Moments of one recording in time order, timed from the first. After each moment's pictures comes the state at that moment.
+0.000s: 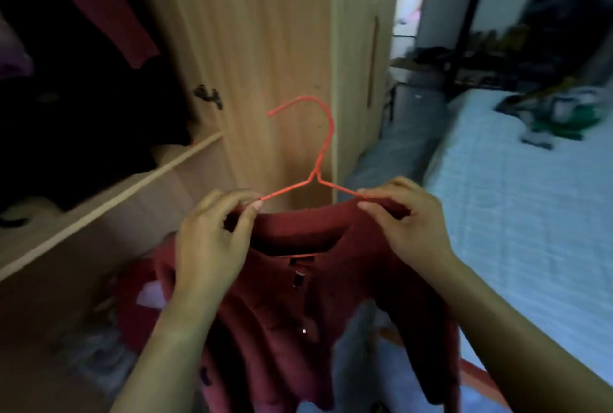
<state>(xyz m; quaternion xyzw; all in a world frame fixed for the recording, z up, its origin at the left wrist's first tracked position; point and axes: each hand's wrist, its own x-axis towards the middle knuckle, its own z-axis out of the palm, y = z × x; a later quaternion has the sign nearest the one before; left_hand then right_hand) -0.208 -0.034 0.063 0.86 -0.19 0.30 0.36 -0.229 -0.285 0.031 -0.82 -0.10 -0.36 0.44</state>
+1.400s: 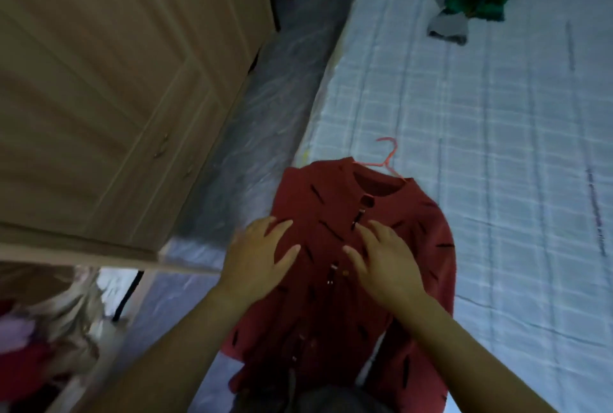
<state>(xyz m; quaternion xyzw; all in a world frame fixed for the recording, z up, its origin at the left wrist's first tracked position) -0.009 -0.508 -0.172 0.93 -0.32 -0.15 0.10 -0.130 -0.703 -0.193 -0.96 0.20 -0.02 0.21</state>
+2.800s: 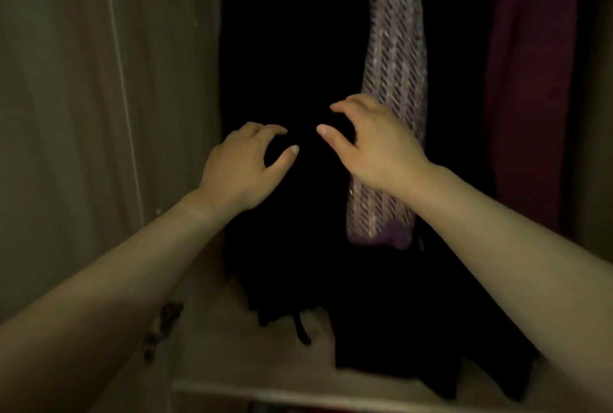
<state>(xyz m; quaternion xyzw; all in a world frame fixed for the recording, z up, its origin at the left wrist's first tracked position) -0.064 0.338 0.316 0.88 0.19 0.43 -0.01 0.084 0.197 0.343 -0.67 -0.58 -0.35 0.31</state>
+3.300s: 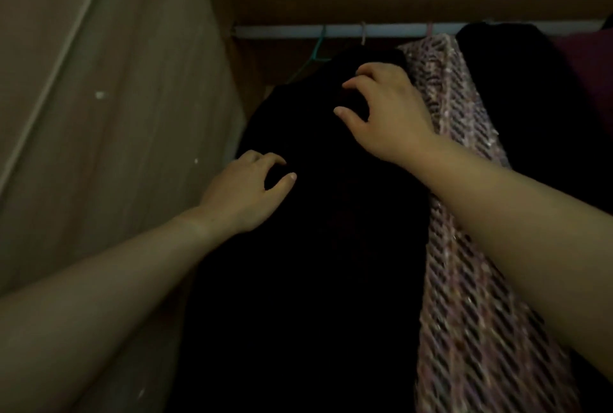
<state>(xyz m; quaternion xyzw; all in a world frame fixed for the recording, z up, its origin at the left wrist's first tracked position) 0.058 0.514 0.504 0.81 0.19 0.54 -0.07 0.208 0.355 0.604 -0.53 -0.55 -0.60 0.25</state>
